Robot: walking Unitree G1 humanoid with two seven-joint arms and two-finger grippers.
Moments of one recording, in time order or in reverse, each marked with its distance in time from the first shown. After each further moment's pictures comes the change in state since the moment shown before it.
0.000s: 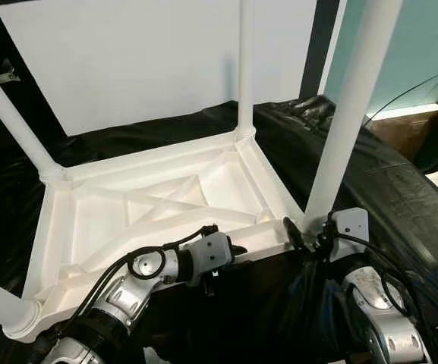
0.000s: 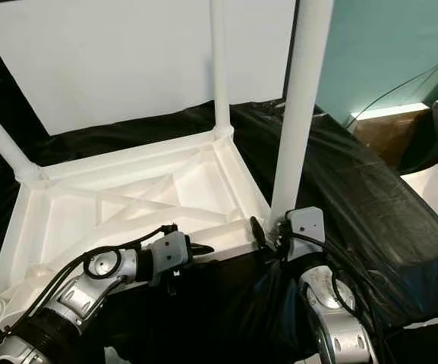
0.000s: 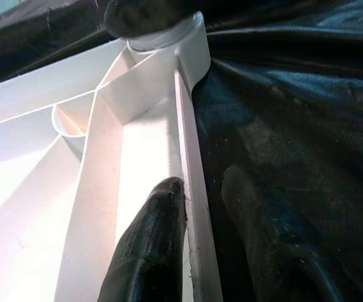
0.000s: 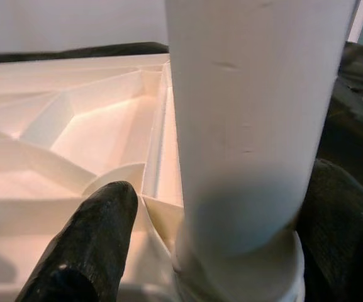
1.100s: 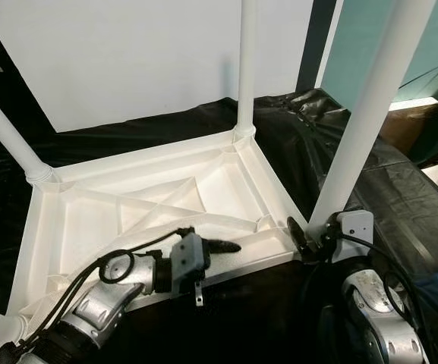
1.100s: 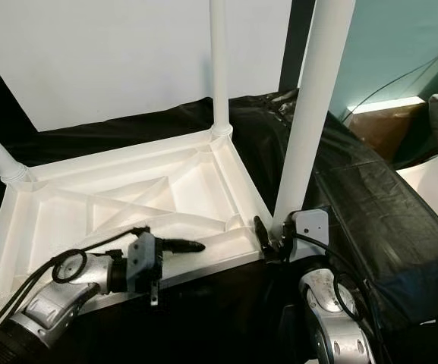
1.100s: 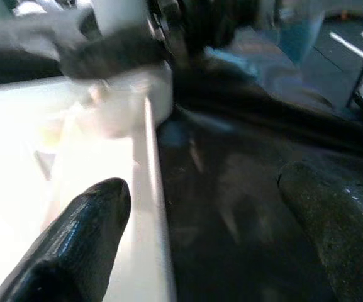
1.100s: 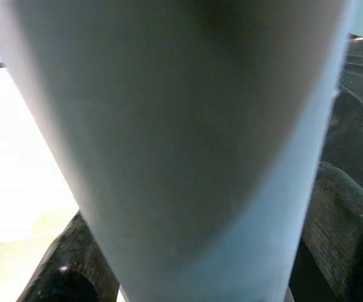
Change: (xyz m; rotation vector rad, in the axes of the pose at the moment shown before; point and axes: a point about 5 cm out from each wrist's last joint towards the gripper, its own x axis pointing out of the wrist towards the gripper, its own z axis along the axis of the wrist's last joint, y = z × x) left arm -0.030 -0.022 0.013 -0.112 -0.204 -0.171; right arm -0.003 0.003 -0.001 0.072 0.001 -0.094
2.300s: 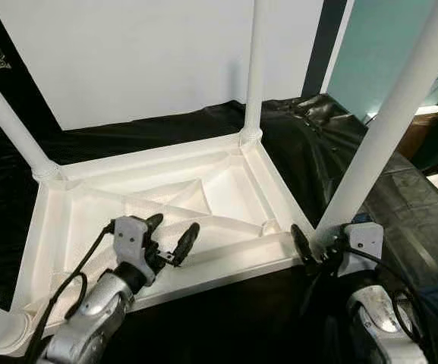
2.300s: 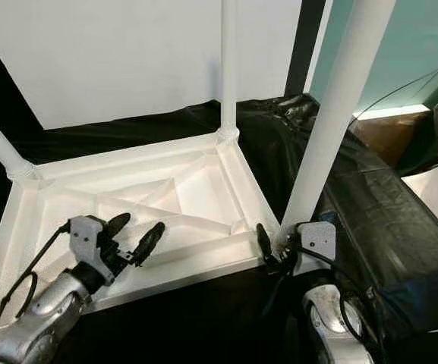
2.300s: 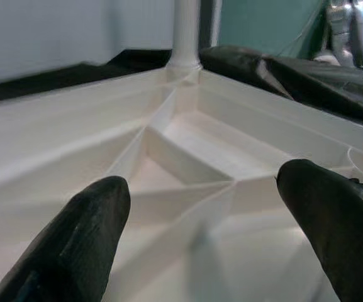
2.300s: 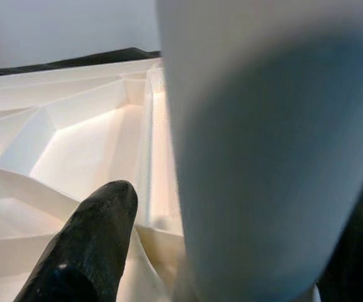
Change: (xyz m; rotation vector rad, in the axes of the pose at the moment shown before) left arm -0.046 0.012 0.004 -0.226 -0.159 0.872; right arm -0.020 0.004 0.003 0.010 -0.016 -0.005
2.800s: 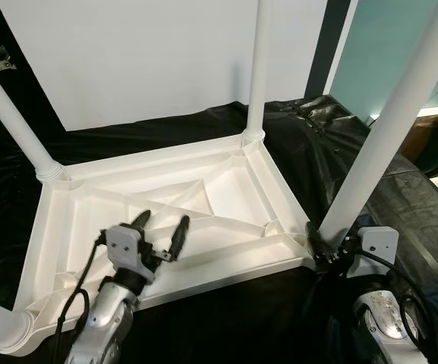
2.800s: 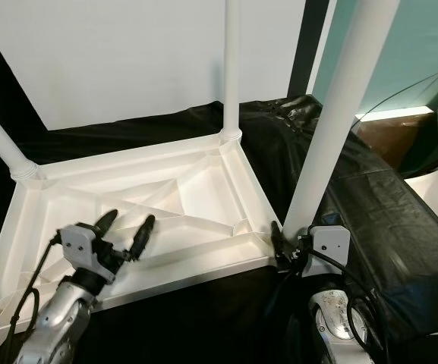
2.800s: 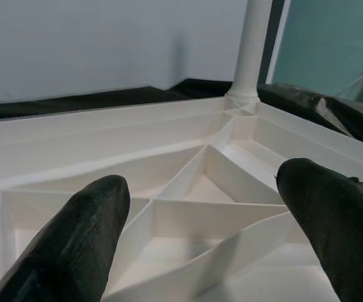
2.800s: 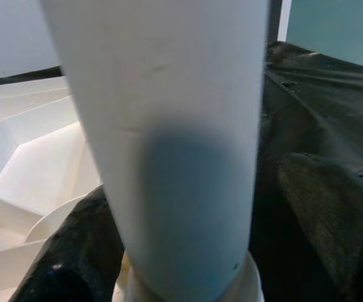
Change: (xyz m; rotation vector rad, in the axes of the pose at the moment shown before) left arm -0.014 0.013 -0.009 -0.080 -0.157 0.236; right arm -0.008 -0.005 -0.001 0.006 -0.011 -0.086
